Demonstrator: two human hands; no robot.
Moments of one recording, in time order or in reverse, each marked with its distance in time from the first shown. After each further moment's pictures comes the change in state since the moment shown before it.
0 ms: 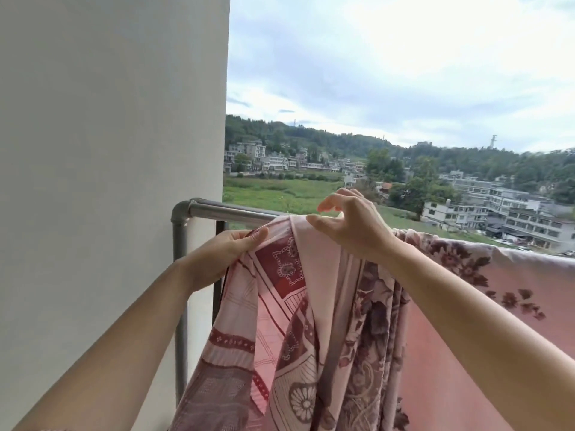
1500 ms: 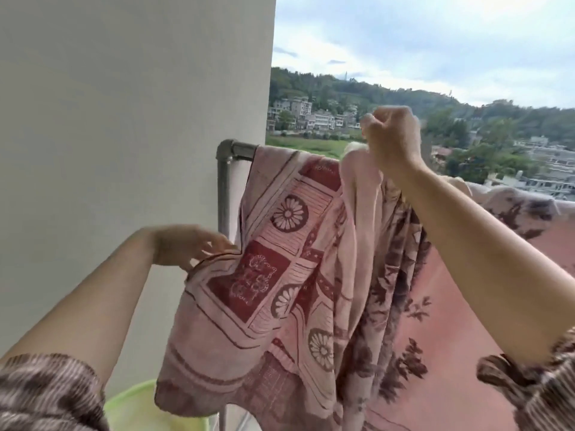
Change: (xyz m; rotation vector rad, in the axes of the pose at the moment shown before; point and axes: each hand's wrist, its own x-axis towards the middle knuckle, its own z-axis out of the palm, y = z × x) left_hand -0.087 -0.068 -0.056 0.102 -0.082 -0.497; right_hand 0.030 -0.029 0.002 0.364 0.251 0.243
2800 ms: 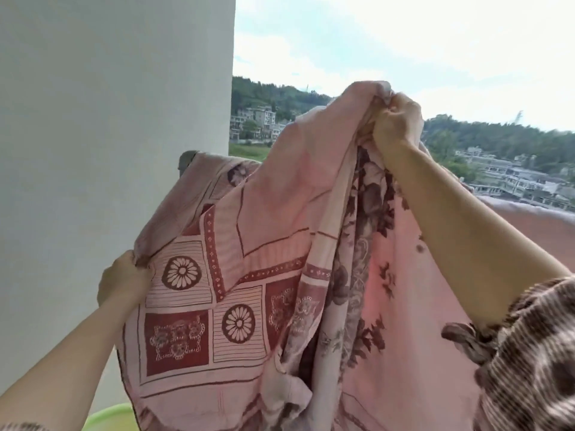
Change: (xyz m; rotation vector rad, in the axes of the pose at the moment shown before) left_hand 0.023 -0.077 0.029 0.196 1.094 -0.034; right_hand 0.017 0.009 -0.071 0.202 0.248 0.229
